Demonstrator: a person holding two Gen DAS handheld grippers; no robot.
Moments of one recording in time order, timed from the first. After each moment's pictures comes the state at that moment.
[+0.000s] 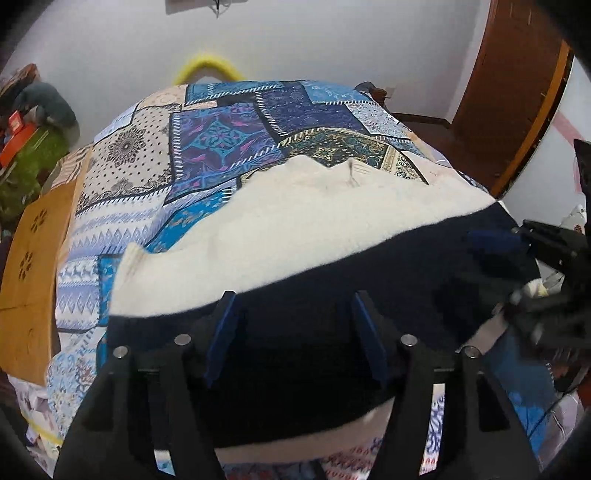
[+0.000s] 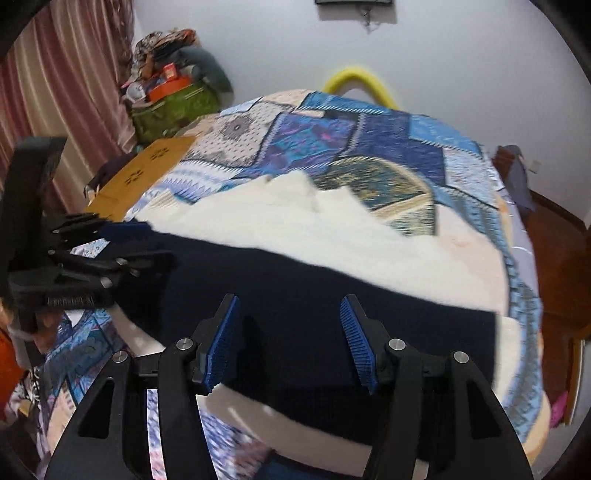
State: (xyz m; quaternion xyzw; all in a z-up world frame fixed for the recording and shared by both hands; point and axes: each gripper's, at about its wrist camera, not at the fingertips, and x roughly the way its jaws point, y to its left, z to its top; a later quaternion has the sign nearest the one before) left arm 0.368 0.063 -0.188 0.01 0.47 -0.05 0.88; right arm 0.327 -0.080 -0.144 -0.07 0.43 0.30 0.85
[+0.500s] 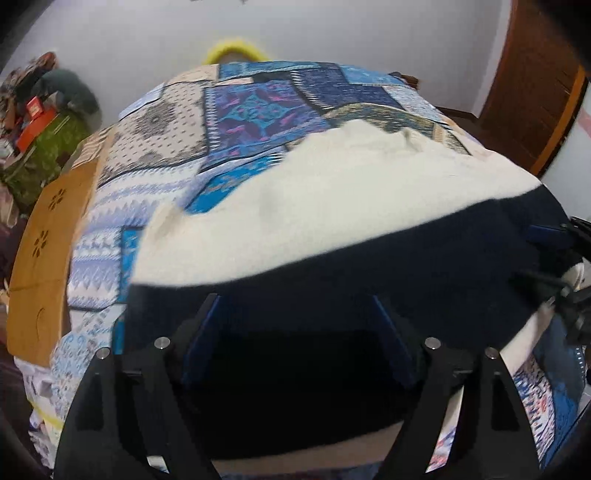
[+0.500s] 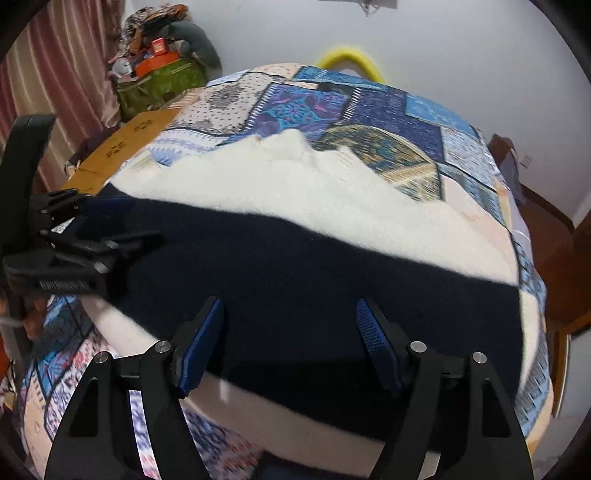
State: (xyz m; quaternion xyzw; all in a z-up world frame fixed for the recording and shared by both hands) left arm 0.358 0.106 -0.221 0.01 0.48 0.00 0.88; right arm 0.320 -0.080 -0.174 -0.11 0.45 0.26 0.85
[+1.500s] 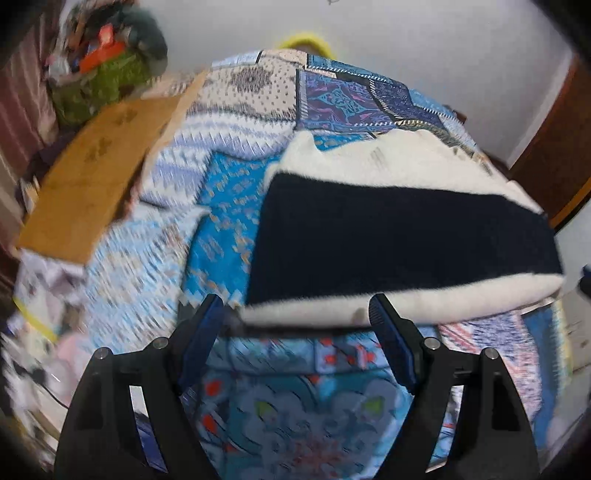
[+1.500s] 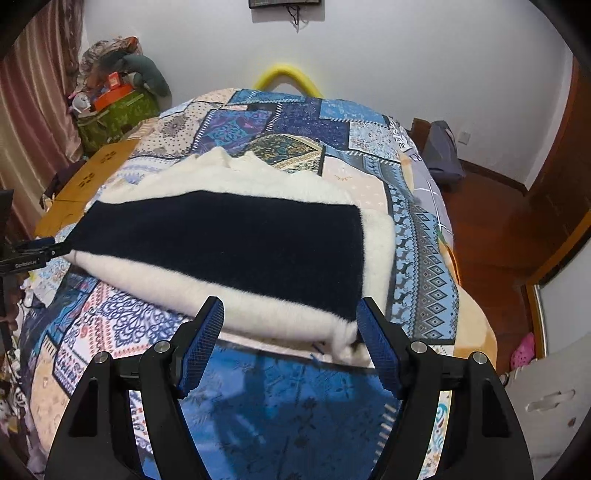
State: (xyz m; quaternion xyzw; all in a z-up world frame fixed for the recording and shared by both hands) left arm 0.250 0.175 -0.205 -0.12 0.48 0.07 0.87; right arm 0.245 -0.169 -0.126 -0.07 0.43 0.18 0.88
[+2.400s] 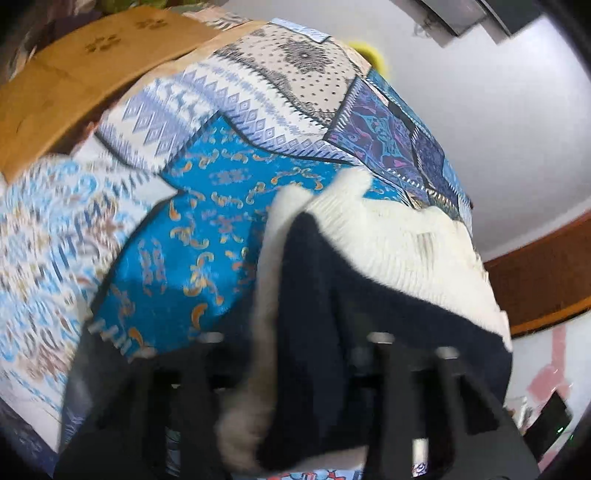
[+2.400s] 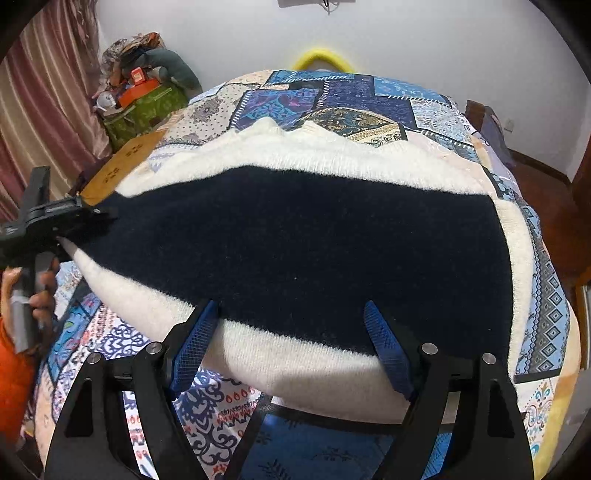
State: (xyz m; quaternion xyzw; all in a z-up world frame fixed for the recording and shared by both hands) left arm 0.324 0.218 -0.245 -0.33 0.45 0.08 0.83; right arm 0.285 -0.107 -0.187 -0.02 0.45 0.25 0.86
